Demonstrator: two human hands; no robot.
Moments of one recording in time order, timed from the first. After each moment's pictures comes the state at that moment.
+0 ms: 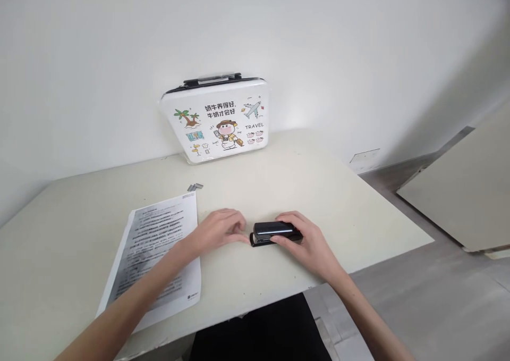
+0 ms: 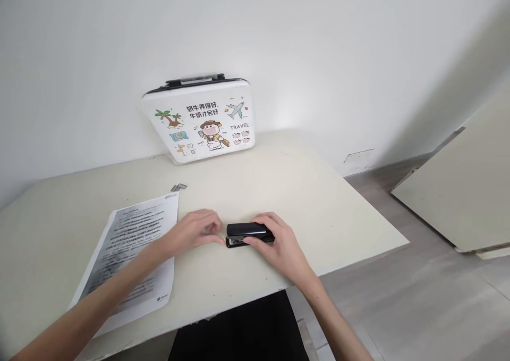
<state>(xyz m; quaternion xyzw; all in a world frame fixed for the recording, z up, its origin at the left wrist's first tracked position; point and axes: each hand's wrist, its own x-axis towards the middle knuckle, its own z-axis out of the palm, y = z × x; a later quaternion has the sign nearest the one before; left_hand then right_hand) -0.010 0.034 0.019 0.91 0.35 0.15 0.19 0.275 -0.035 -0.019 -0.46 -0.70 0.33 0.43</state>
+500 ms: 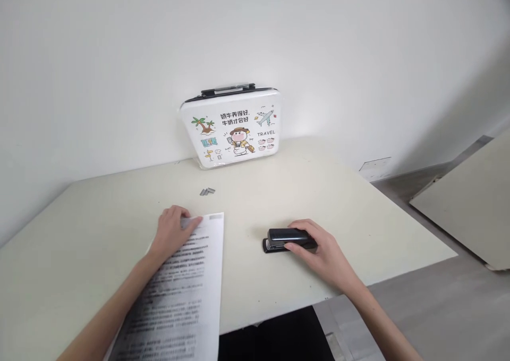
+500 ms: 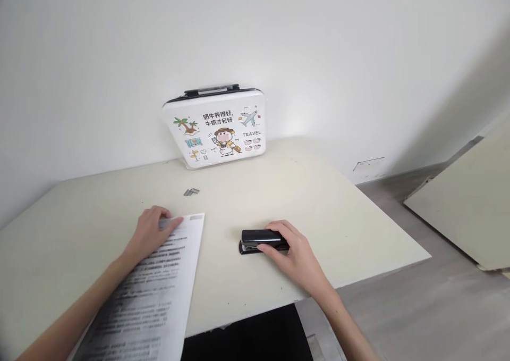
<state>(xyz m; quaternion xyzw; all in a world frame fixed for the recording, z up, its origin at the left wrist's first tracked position) -0.149 0.035 -0.002 0.71 0.67 0.21 0.00 0.270 -0.041 -0.018 -0.48 -0.70 0.33 0.41</state>
